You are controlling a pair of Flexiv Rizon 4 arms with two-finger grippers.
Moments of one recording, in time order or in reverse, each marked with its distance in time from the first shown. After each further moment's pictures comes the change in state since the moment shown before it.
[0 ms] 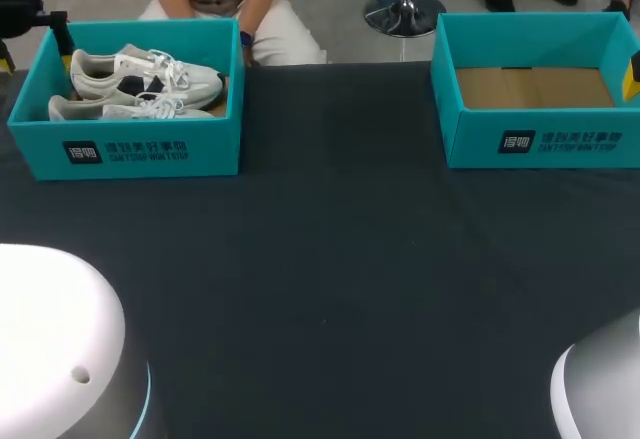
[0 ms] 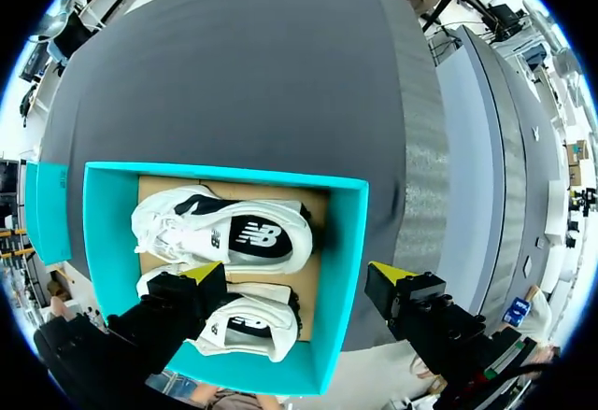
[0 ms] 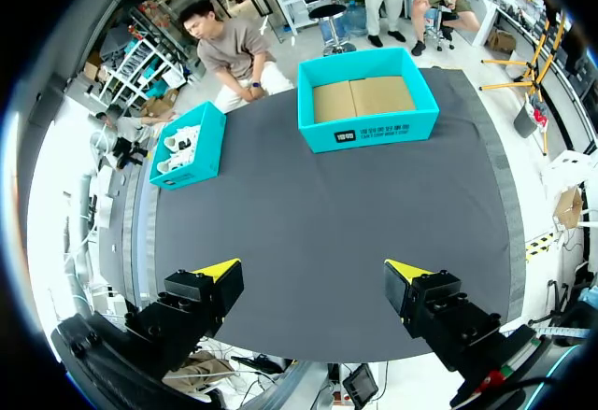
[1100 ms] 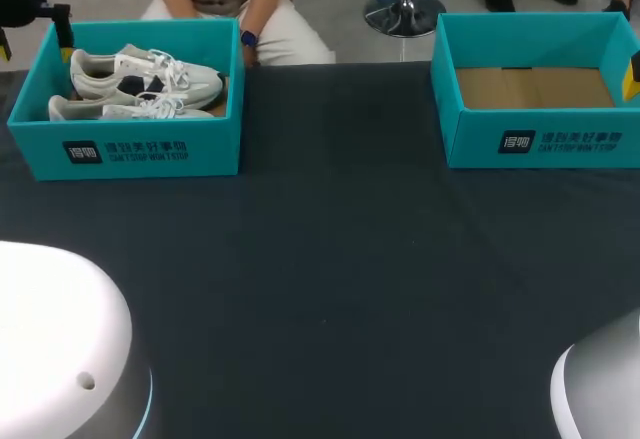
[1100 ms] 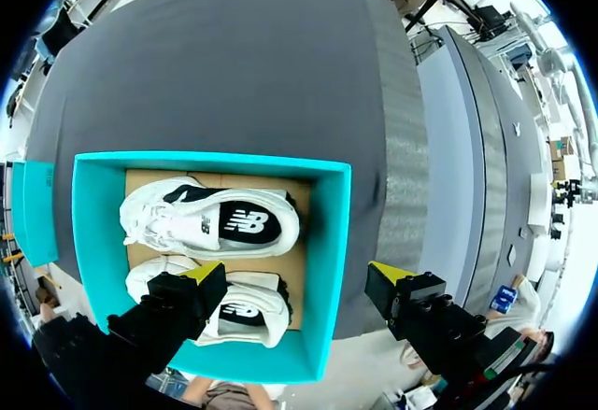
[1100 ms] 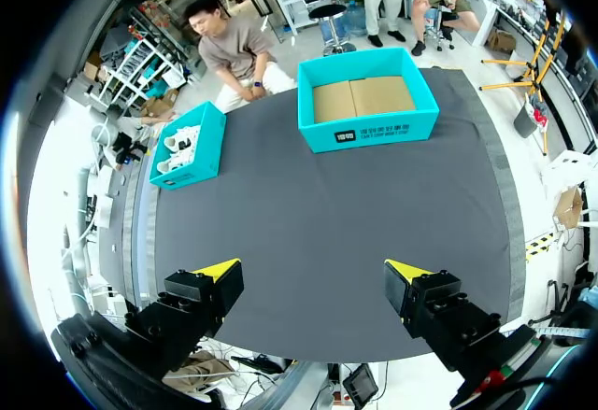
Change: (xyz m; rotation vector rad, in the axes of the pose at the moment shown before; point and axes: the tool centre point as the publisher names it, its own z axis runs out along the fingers) left arm -0.001 0.019 -0.015 -0.011 0.102 0.016; right arm 0.000 0.000 0.000 0.000 0.000 0.000
